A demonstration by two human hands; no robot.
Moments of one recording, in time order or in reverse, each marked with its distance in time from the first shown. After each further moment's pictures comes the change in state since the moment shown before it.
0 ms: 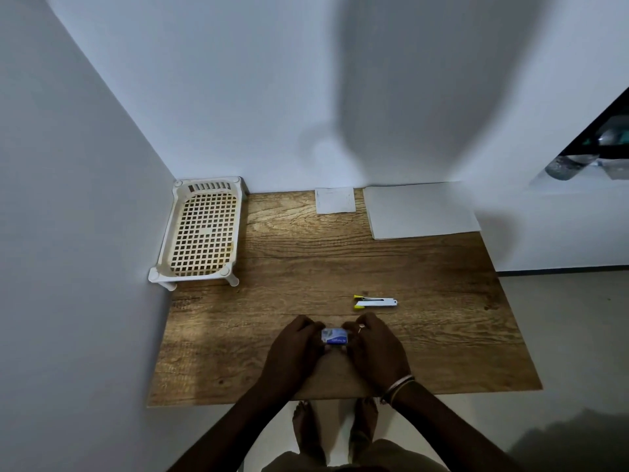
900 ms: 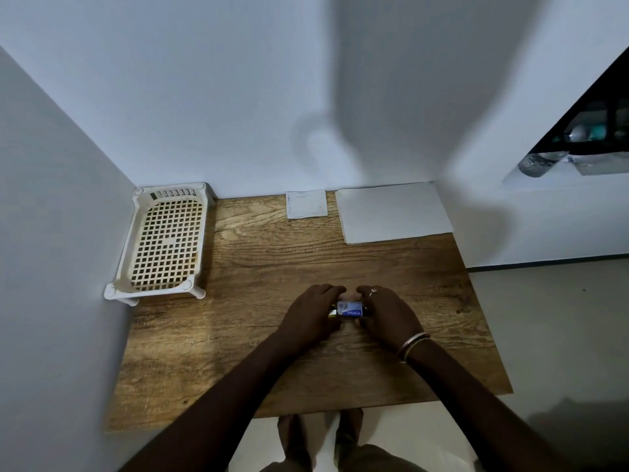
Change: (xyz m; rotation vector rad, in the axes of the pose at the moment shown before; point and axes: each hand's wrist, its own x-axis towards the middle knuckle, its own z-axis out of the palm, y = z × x) left_hand 0.113 0.055 0.027 0.122 -0.183 0.173; right_hand 0.060 0.089 -0.053 -0.041 -0.123 0.107
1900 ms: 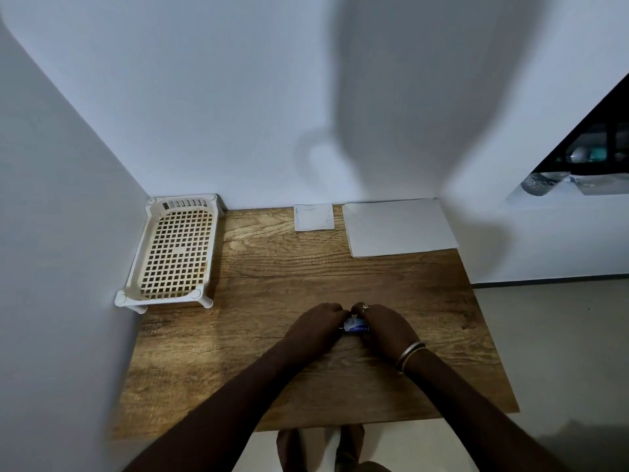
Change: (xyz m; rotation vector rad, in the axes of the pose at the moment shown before) left_hand 0.000 0.005 -0.011 0.089 -0.098 0.105; right_hand 0.000 -0.018 -0.008 -0.083 -0.073 -0.116
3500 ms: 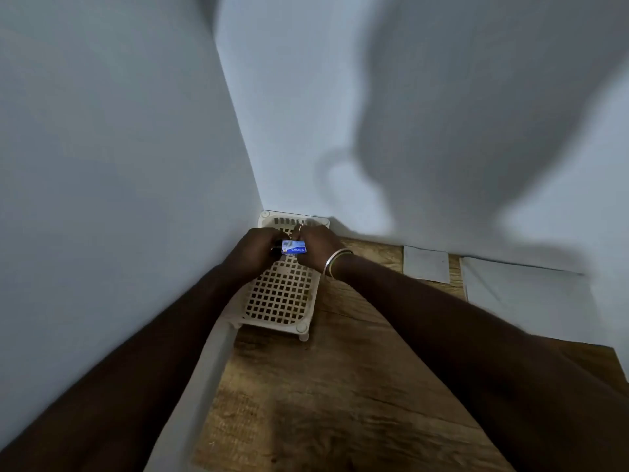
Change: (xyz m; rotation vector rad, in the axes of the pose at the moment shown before) left_hand -0.096 -0.275 -0.222 -0.088 0.453 -0.378; right_hand 0.290 -0.303 -0.029 0.033 0.121 -0.444
